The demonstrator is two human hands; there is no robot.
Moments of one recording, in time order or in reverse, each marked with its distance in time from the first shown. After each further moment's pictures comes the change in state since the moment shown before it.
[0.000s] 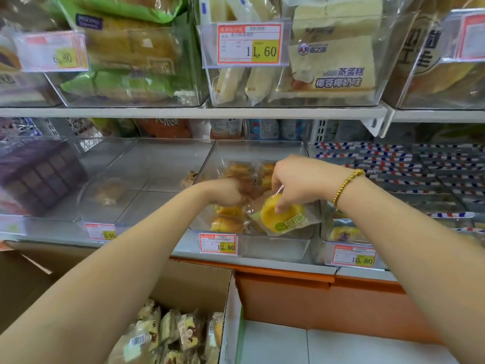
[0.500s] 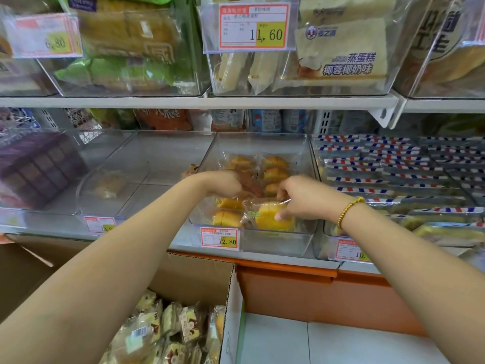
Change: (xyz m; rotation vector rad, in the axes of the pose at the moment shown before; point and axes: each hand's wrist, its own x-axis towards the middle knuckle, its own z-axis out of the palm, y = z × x) left_hand -0.002 -0.003 -0.004 -0.113 -0.071 0.045; right_hand 0.006 0.008 0.053 0.299 -0.041 0.113
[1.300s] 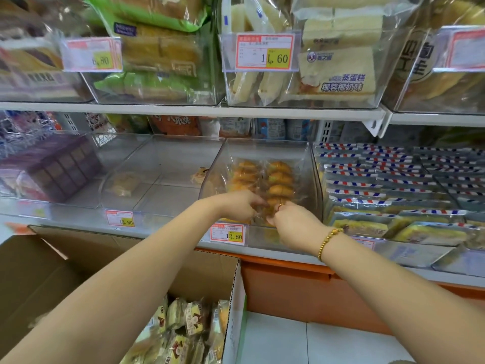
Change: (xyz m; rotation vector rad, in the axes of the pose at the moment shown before) left_hand -0.026 0.010 0.039 0.070 0.050 0.017; right_hand -0.020 -0.019 0.052 -0.419 0.044 -0.151
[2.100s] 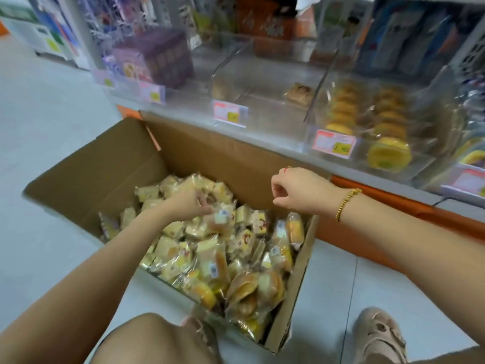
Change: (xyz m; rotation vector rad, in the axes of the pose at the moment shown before) left_hand -0.252 -0.209 0.164 -0.301 0.136 -0.624; right_hand 0.000 -0.190 0.028 0.254 -0.070 -0.350
